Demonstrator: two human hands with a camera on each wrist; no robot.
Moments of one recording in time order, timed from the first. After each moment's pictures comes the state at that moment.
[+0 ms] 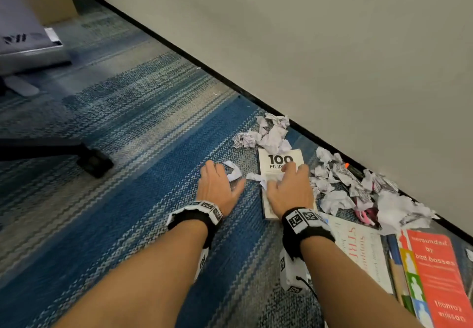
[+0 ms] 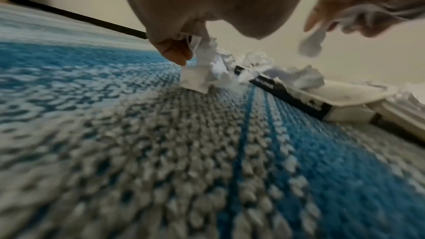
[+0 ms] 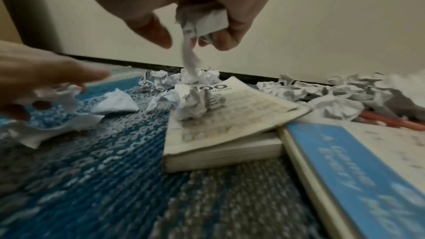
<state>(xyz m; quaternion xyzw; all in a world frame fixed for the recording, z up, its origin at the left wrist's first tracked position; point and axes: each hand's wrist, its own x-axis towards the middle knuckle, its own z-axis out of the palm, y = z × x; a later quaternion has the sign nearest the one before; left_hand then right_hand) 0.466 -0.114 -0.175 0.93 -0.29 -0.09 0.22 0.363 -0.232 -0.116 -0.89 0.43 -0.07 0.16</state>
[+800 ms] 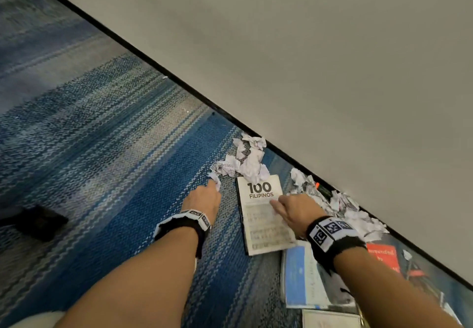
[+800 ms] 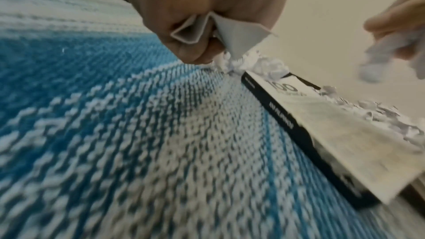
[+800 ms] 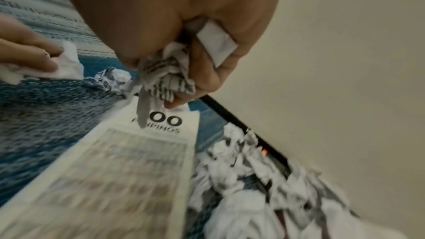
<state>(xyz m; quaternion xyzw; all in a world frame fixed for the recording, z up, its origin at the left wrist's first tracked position) 0.542 -0.164 -0.155 0.88 -0.35 -0.28 0.17 0.387 -0.307 -0.055 -0.92 0.31 0.23 0.07</state>
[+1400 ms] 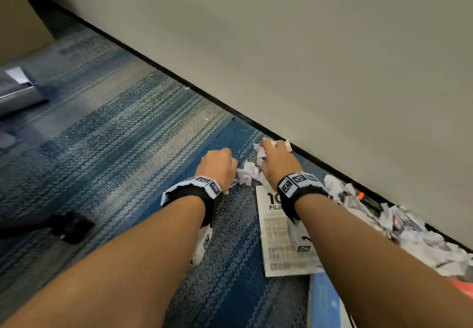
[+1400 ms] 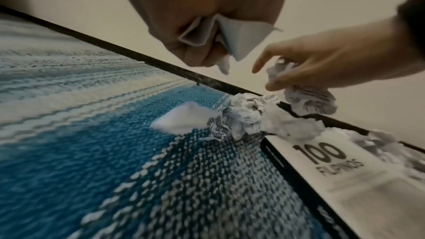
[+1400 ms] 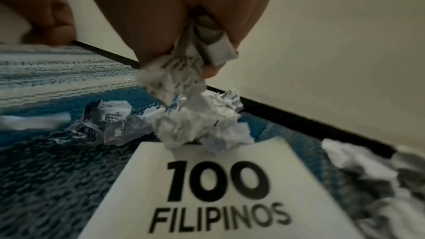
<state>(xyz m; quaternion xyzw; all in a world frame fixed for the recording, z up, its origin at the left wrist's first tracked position) 0.591 -0.220 -0.111 0.92 -0.29 -0.20 0.18 0.506 -0.355 -0.108 -0.94 0.29 0.08 0.16</state>
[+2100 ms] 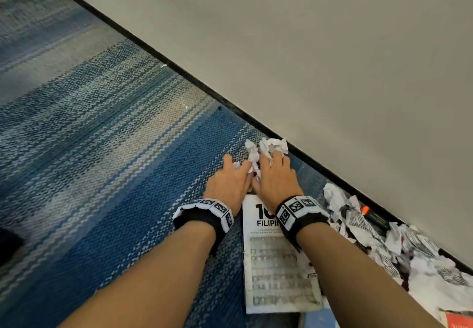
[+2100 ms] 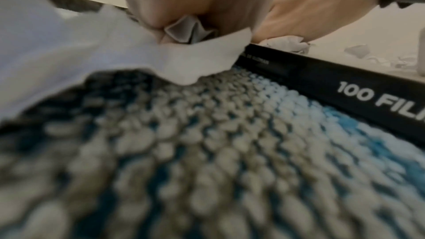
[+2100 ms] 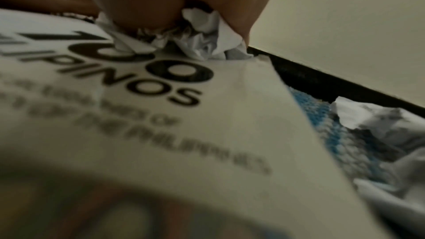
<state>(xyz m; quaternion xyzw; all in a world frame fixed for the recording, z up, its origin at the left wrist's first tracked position) 0.561 -0.282 -0.195 0.90 -0.38 -0.14 0.14 0.494 -0.391 -0.189 -0.97 0.24 0.07 0.05</state>
